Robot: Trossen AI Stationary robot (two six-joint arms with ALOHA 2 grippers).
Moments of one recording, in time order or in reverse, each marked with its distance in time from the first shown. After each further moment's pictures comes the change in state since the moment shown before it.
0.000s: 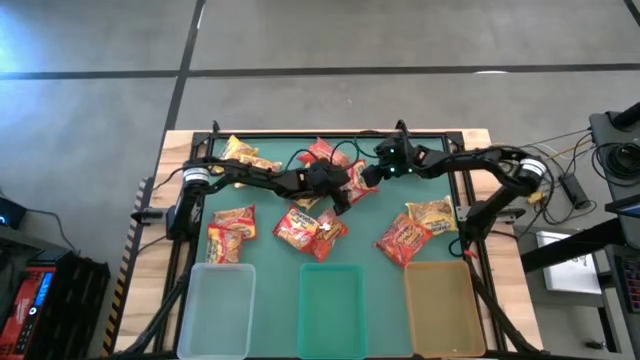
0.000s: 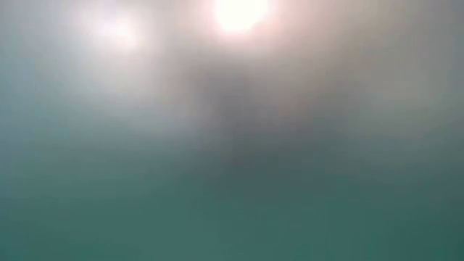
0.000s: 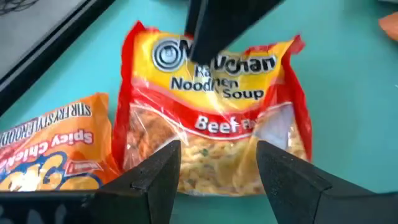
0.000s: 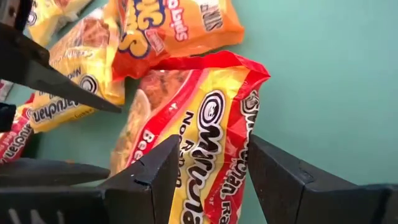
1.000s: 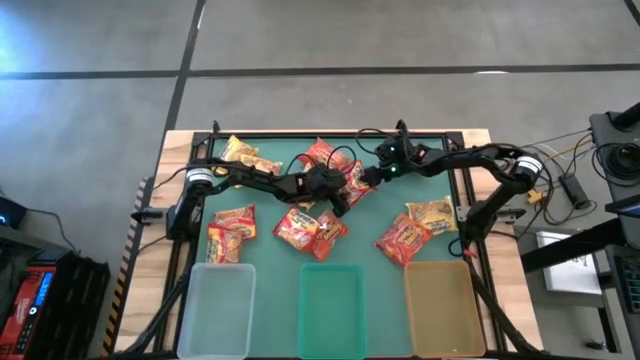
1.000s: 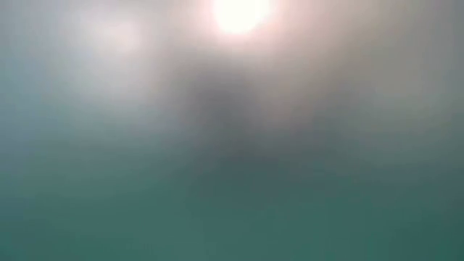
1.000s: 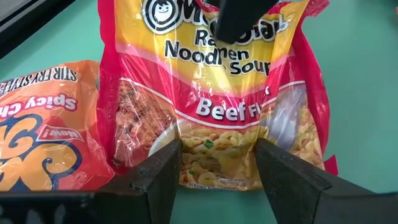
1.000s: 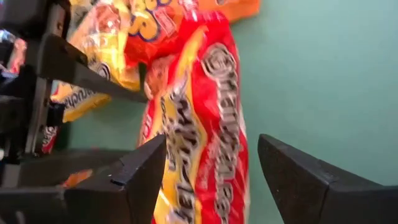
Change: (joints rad) left arm 0.000 0.061 -0.062 0.059 0.000 -0.089; right arm -0.042 0.034 0.003 0.000 -0.144 0.056
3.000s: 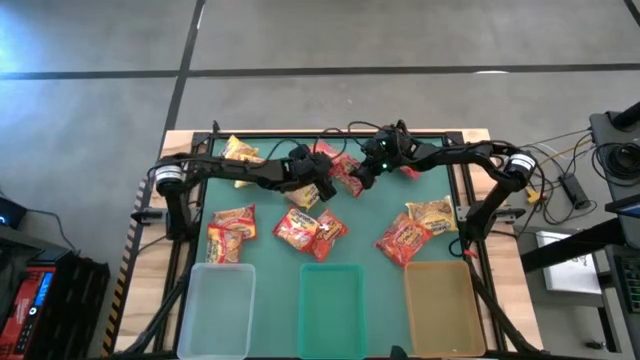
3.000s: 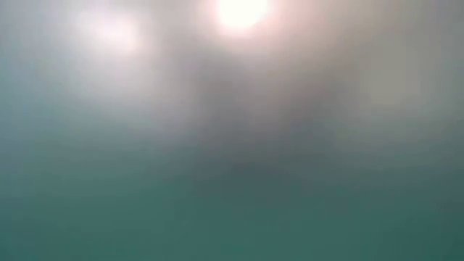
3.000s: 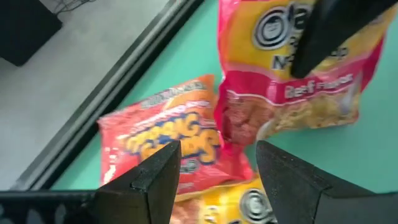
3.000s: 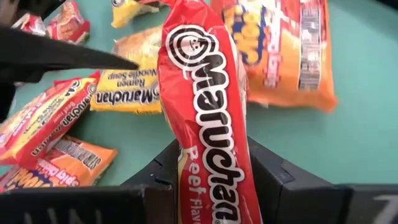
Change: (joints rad) left arm 0.043 -0.283 -0.005 -0.282 -0.184 0.095; right arm 0.042 0.037 0.145 -0.022 -0.044 -0.337
